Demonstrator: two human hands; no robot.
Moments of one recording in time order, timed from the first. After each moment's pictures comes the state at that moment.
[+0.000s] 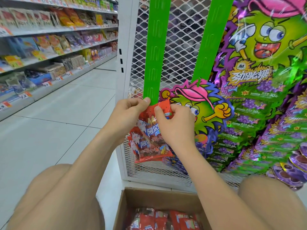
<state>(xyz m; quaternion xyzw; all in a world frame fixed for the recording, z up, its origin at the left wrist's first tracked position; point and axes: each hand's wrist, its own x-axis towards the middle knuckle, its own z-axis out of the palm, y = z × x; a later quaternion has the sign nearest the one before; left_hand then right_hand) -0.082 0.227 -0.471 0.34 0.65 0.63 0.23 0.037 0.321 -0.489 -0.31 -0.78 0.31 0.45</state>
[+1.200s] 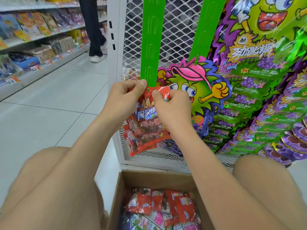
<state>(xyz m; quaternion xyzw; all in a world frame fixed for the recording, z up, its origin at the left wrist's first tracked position) -0.072 0.229 -0.482 0.38 0.67 0.62 0.16 0.042 0.317 -0.491 -0.35 -0.76 0.36 0.42</state>
